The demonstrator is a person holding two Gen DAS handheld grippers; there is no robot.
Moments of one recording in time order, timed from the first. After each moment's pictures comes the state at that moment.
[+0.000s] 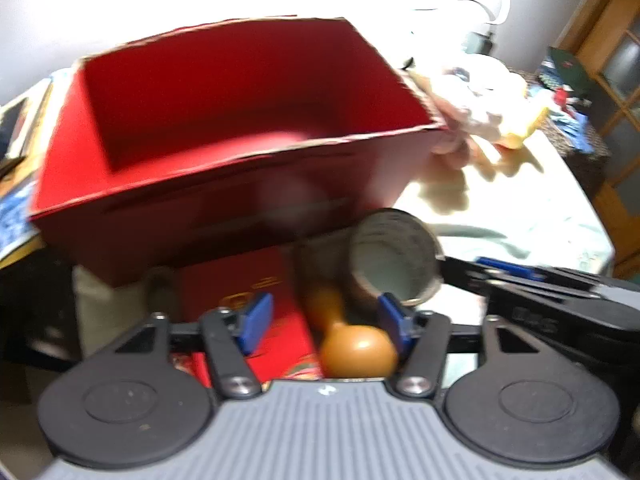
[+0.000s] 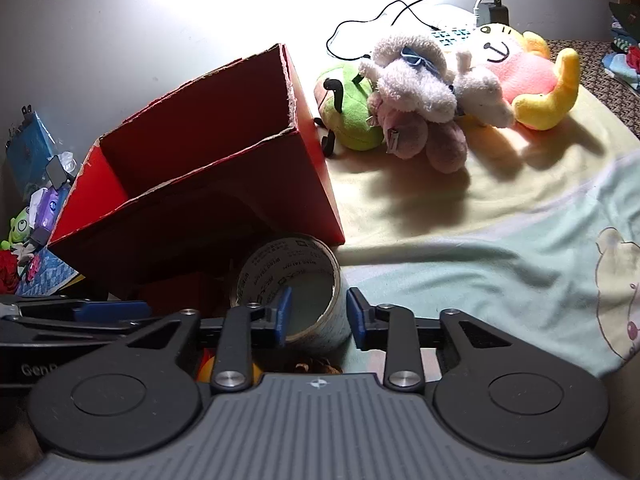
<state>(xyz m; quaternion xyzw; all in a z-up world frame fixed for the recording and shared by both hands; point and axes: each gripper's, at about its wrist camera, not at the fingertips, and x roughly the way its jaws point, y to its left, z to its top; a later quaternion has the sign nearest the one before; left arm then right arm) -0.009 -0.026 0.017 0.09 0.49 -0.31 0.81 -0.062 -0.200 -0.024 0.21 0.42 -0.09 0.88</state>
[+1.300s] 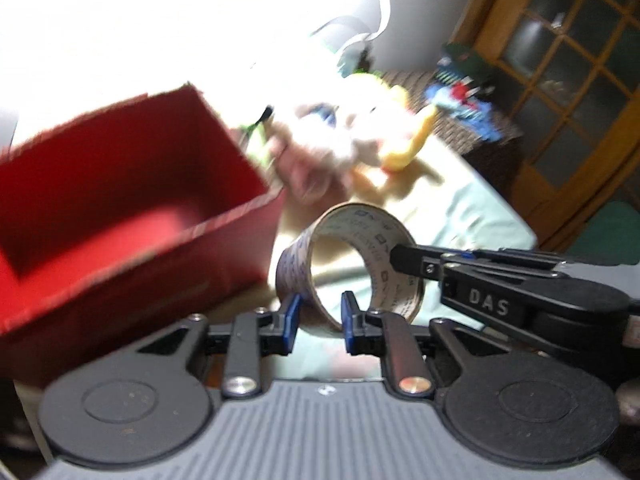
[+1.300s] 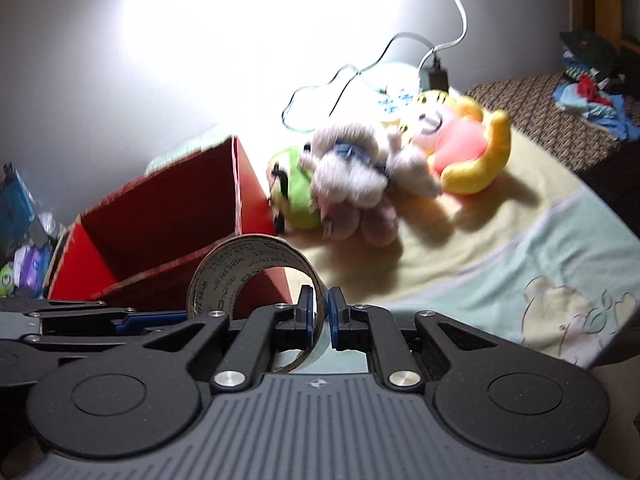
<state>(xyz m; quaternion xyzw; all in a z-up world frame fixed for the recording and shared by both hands) -0.020 -0.091 0.051 0.10 0.43 -0.45 0.78 -0.092 -0.229 0.031 0.20 0.33 -0.16 0.91</state>
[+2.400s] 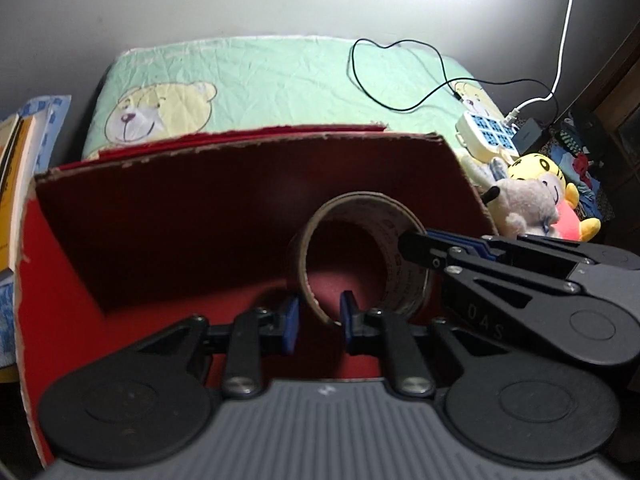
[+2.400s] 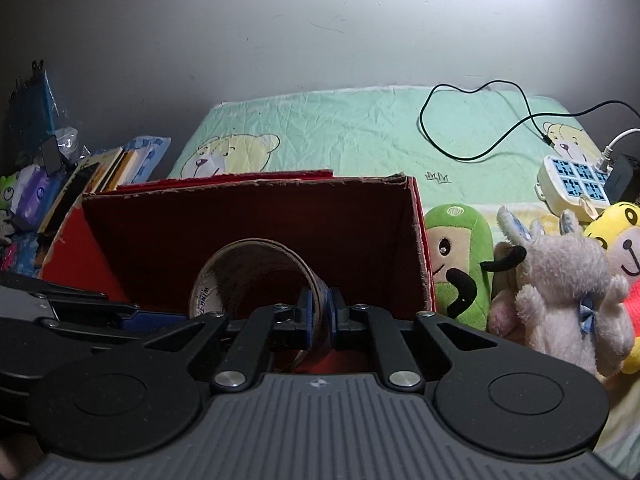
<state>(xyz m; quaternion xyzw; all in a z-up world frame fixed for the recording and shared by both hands) 0.172 -0.049 0.008 0.03 0.52 -0.30 0.80 0.120 -0.180 0.013 0.07 0.42 -0.03 0.90</state>
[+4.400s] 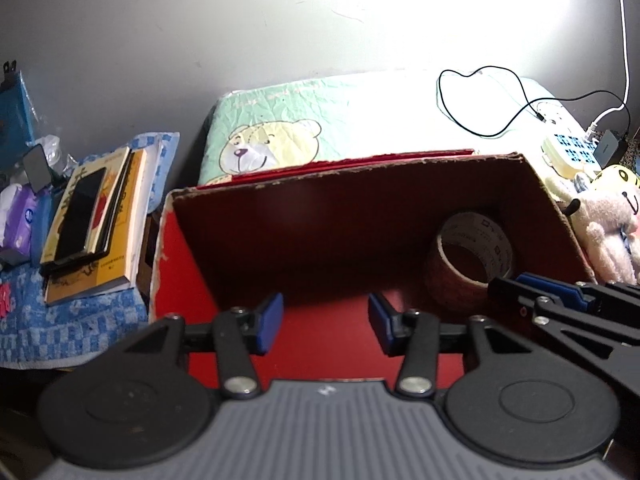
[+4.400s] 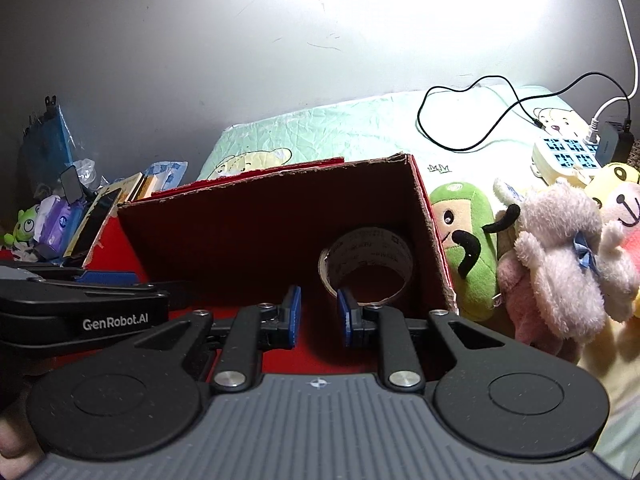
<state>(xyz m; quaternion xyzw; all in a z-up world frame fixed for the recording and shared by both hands) 0.139 -0.030 0.038 0.11 0.45 -0.17 0.87 0.083 -0.171 0.021 0.13 0.38 -0.02 0.92</state>
